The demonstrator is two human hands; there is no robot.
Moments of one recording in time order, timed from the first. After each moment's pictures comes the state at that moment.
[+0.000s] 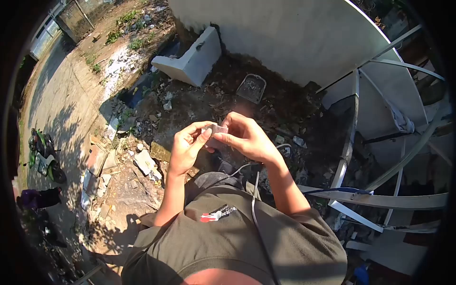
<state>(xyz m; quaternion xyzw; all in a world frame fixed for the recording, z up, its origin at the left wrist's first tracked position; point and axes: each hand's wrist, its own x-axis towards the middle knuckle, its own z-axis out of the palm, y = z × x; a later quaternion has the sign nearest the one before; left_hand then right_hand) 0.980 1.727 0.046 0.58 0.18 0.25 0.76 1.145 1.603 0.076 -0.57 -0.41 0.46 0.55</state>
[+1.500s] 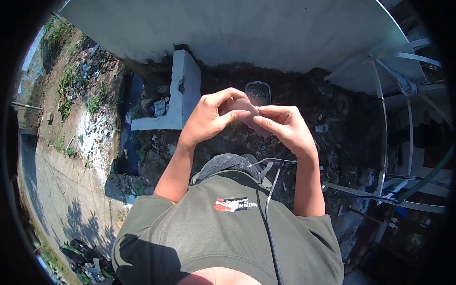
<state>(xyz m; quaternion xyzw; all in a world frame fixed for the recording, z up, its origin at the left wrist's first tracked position) 1.359 2.276 0.016 0.77 -0.11 -0.01 0.63 1.396 2.046 0.038 -0.72 -0.15 0.29 0.62</state>
